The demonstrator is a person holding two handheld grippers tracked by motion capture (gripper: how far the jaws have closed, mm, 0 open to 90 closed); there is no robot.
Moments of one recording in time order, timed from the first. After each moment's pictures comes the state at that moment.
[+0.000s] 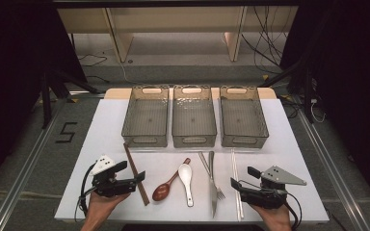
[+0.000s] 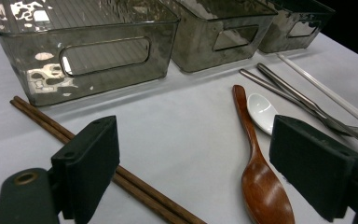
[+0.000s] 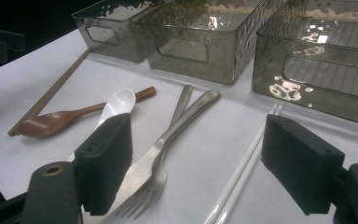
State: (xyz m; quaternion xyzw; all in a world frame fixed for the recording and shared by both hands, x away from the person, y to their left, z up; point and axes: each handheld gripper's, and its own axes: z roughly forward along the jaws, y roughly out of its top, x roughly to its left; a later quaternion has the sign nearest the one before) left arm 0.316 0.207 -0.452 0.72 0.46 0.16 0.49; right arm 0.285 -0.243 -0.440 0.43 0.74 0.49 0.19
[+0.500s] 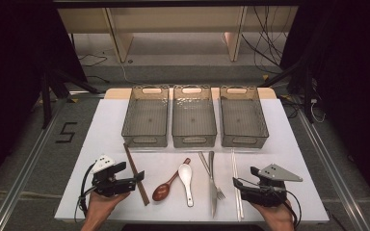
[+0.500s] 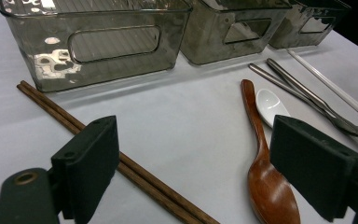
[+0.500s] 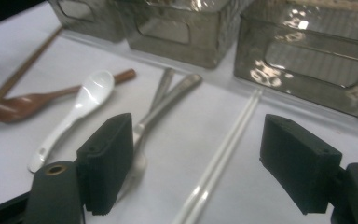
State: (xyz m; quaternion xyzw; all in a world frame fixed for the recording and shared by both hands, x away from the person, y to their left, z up) left arm 0.318 0.209 -0.454 0.72 0.48 0.15 0.48; right arm 0.290 -0.242 -0.436 0.45 0.76 0.42 0.21
